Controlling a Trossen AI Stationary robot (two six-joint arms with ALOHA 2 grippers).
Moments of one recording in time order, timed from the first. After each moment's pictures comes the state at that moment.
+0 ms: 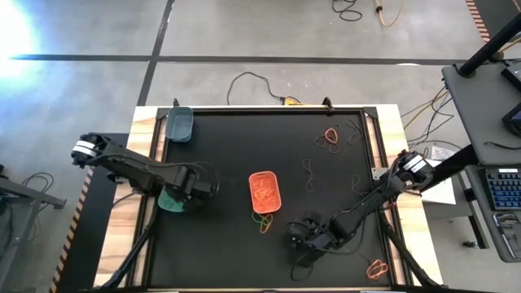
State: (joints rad) left arm -0.22 1.36 0.77 -1.28 0.03 -1.06; right arm 0.61 1.81 1.07 -0.31 0.31 0.91
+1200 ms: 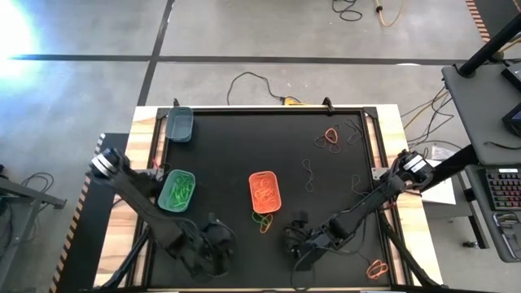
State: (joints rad) left arm -0.79 1.68 1.15 -0.47 -0.64 -1.09; right arm 0.61 1.81 1.11 -0.18 0.37 0.49
